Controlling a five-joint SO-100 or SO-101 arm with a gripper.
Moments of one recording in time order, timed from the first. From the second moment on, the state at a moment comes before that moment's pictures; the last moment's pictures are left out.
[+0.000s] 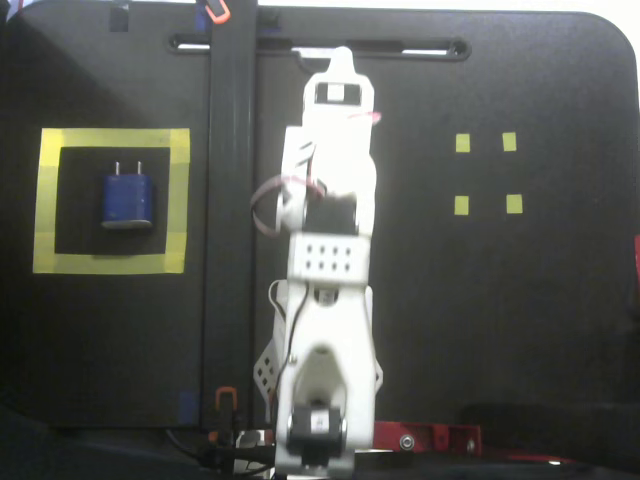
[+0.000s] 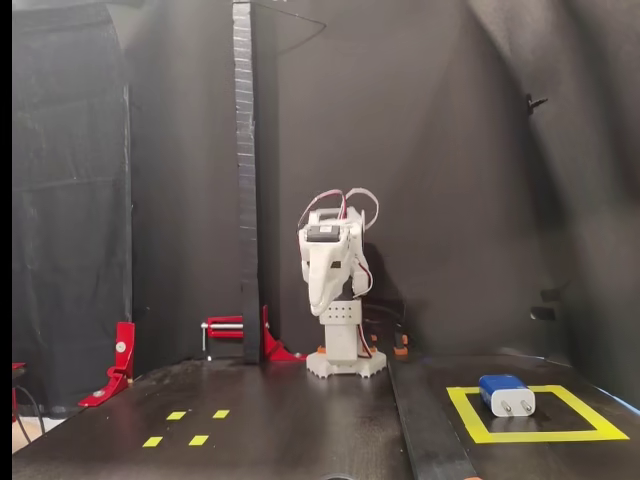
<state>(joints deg) 1.9 161.0 161.4 16.1 -2.7</state>
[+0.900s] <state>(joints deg) 2.6 188.8 179.6 21.4 -4.2</state>
